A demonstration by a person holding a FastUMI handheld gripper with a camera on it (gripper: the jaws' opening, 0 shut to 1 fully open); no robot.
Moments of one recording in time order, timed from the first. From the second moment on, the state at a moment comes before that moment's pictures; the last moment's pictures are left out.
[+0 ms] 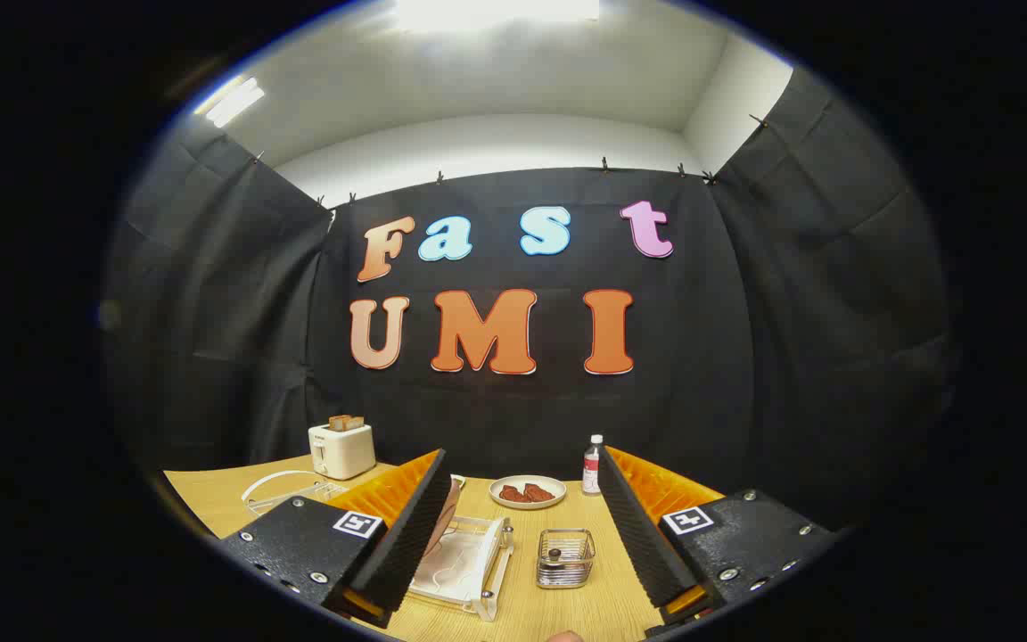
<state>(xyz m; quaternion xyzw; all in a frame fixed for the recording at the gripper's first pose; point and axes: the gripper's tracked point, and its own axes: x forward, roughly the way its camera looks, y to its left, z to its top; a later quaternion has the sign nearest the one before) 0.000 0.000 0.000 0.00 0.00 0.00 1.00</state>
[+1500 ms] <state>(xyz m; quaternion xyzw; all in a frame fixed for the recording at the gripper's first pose) 0.017 0.014 -0.020 0.05 0.07 0.03 1.00</state>
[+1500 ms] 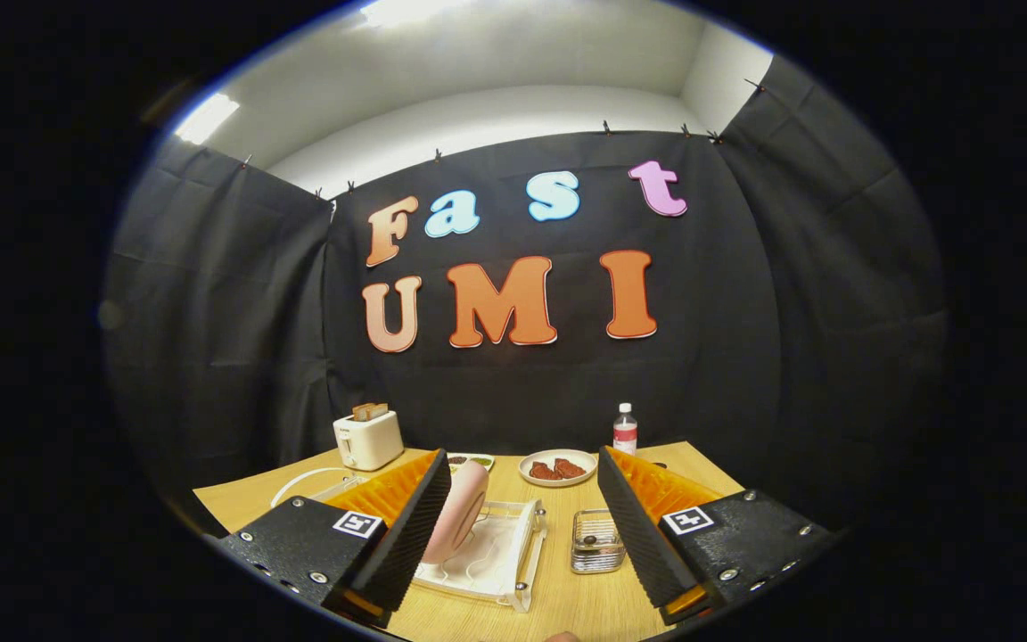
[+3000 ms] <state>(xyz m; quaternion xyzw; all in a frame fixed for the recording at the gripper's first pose) 0.098 0.094 -0.106 0.08 0.36 0.11 0.92</state>
